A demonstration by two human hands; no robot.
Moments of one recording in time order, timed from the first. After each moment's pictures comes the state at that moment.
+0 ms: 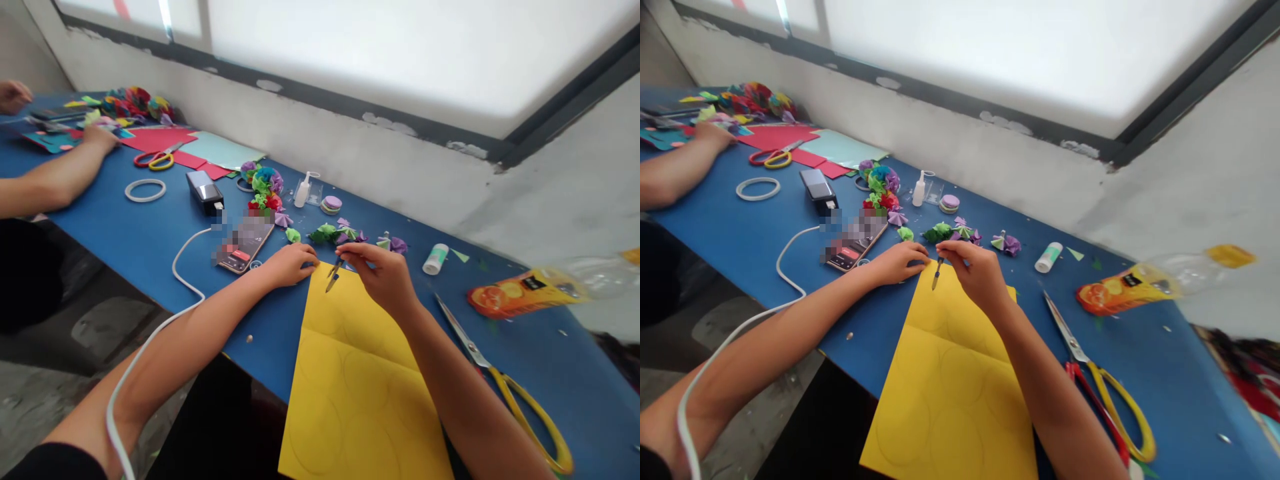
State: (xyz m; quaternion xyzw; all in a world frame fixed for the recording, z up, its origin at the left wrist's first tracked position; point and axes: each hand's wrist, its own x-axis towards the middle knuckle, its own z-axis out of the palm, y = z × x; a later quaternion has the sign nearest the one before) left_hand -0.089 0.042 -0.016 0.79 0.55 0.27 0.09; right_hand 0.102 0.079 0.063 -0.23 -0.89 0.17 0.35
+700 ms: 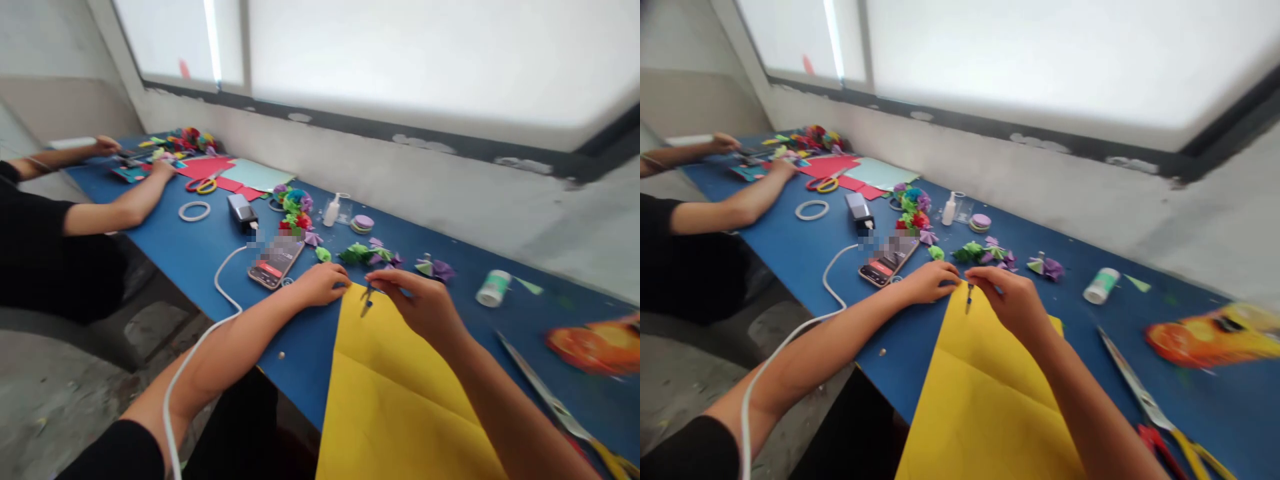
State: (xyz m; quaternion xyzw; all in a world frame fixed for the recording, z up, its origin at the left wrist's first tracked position) left_hand -0.088 0.043 -0.008 0.79 0.55 0.25 0.09; right_hand 0.102 0.086 0.062 -0.16 -0.92 0.12 0.33
